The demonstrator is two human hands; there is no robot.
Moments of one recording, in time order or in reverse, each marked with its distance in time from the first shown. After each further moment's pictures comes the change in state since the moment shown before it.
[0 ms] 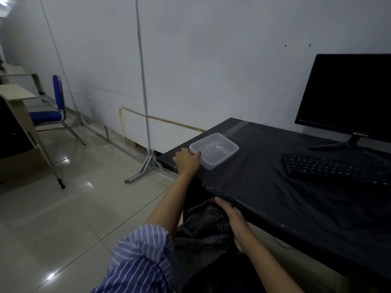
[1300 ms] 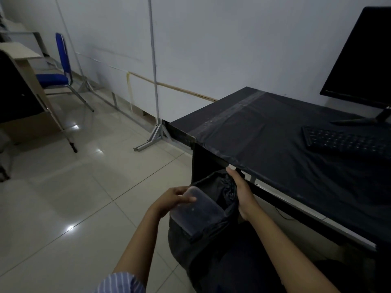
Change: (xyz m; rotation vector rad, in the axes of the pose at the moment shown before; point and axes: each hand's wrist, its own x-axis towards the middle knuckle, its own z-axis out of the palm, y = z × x) left_hand -0.115 -0.184 -0.051 -0.328 -0.778 -0.219; right_hand 0.007 0.015 0.009 0.007 -0.002 0.068
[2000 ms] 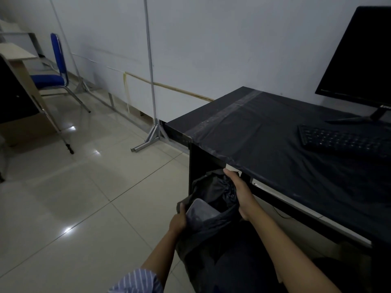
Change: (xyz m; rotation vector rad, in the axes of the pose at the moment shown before) left_hand 0.019 -0.069 0.071 0.181 0.369 -0.386; right_hand -0.005 -0.004 -0.008 -0.044 -0.033 0.027
